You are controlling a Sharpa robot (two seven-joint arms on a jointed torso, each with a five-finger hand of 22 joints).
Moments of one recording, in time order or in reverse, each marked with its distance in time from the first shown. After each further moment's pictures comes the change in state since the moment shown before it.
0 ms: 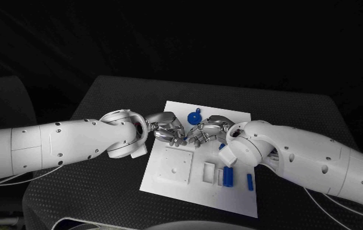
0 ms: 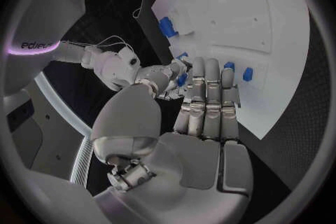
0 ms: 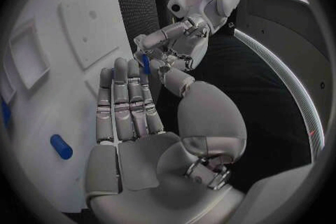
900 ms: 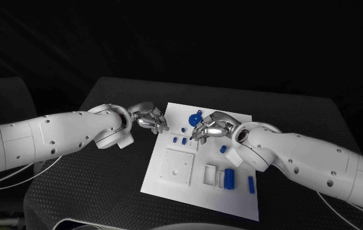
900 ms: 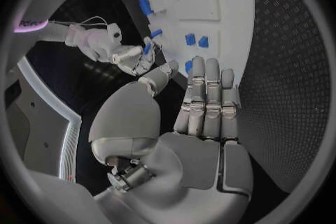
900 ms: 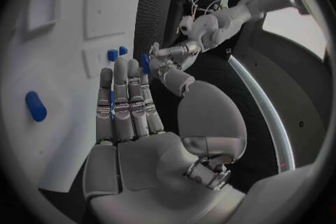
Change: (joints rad) left arm 0.010 -0.048 0.007 -0.143 0.152 -0.019 0.010; left_hand 0.016 -0.034 0.000 0.006 0.000 0.000 0.000 0.000 -0.005 0.000 0.000 -0.004 0.004 0.000 0.000 0.000 -0.002 0.000 0.000 0.000 0.000 0.001; right arm 0.000 -0.029 -0.012 0.006 -0.319 -0.004 0.131; right_hand 0.004 -0.004 -0.001 -0.001 0.000 0.000 0.000 0.001 0.001 0.001 -0.001 0.000 0.001 0.000 0.000 0.000 0.001 0.000 0.000 0.000 0.000 0.000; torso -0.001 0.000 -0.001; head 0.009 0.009
